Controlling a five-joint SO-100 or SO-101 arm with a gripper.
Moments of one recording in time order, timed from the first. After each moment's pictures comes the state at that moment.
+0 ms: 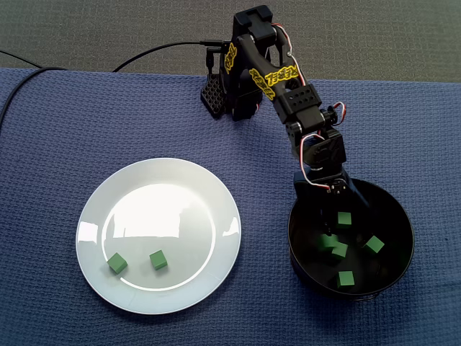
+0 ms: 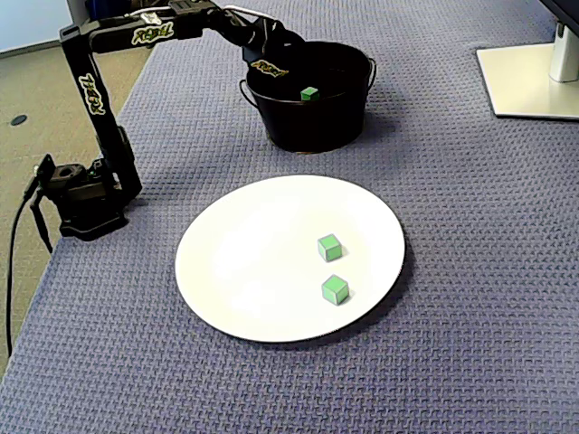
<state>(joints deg) -26.9 92.6 98.8 32.2 -49.0</state>
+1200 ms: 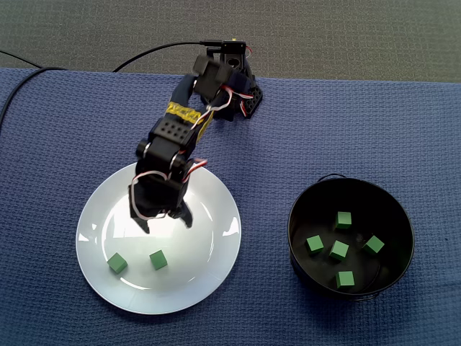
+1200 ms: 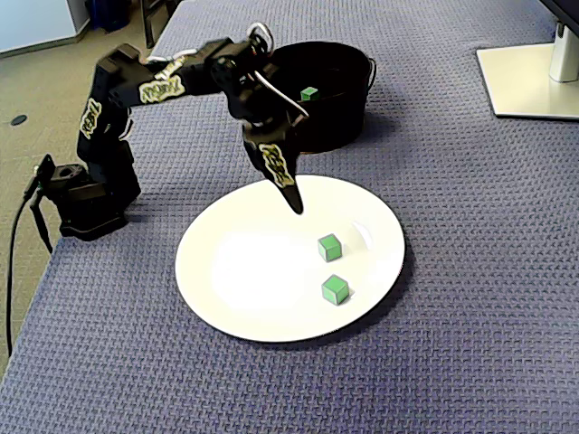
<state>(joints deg) 22.9 52.2 38.0 81.6 -114.0</state>
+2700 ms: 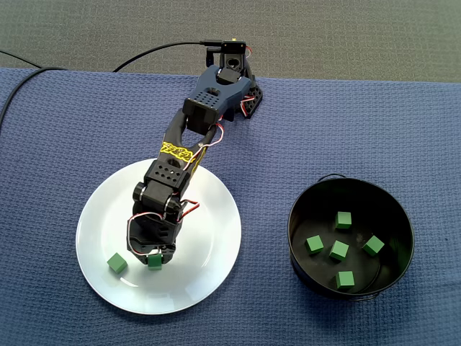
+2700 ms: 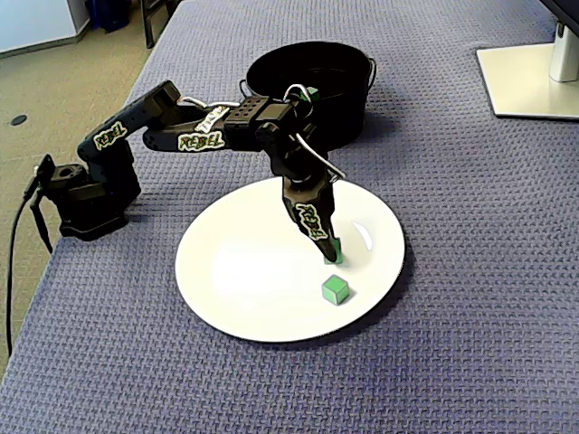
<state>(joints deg) 21.8 29.0 21.6 75.5 -105.0</state>
